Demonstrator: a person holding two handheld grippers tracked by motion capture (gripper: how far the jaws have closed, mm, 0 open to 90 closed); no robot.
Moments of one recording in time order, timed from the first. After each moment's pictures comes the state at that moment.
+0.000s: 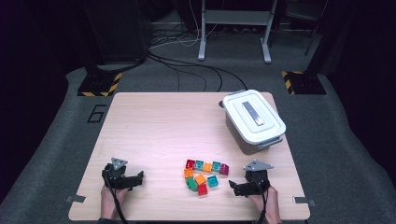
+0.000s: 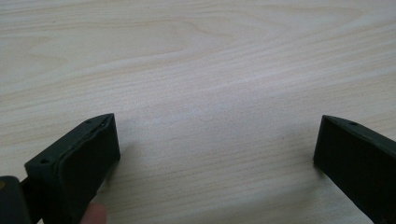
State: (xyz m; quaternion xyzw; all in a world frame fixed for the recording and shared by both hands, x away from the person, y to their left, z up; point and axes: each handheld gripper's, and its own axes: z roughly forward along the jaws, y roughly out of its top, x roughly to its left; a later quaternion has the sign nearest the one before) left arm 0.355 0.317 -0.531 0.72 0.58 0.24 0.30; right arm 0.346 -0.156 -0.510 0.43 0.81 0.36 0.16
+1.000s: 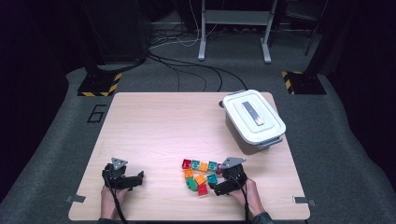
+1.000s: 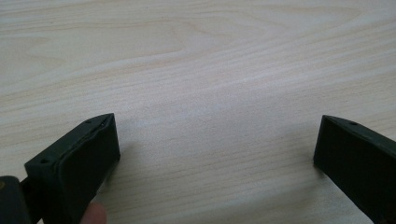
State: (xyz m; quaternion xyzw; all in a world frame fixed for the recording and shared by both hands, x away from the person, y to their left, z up) left arm 0.355 0.317 -0.531 0.72 0.58 0.24 0.30; right arm 0.367 -0.092 -0.515 0.34 0.86 0.36 0.11
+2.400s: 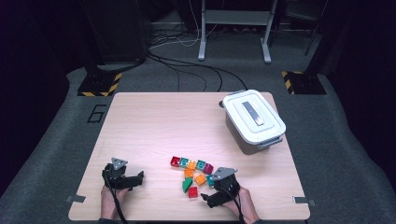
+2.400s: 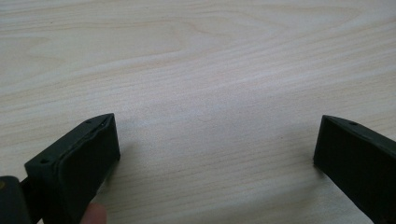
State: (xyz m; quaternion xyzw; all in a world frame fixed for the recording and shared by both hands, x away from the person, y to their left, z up) left arm 0.355 0.317 -0.531 0.72 0.58 0.24 0.31; right arm 0.334 -0.066 -0.514 0.30 0.88 0.36 0.10
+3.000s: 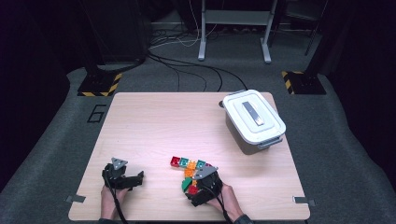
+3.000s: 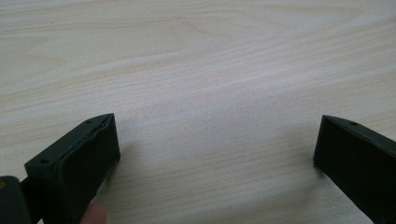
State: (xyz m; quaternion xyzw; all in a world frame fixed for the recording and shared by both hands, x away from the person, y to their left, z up) left arm 0.354 0.317 -0.531 0.72 0.58 0.24 0.30; right arm 0.344 -0.015 -0.521 0.27 0.89 0.36 0.09
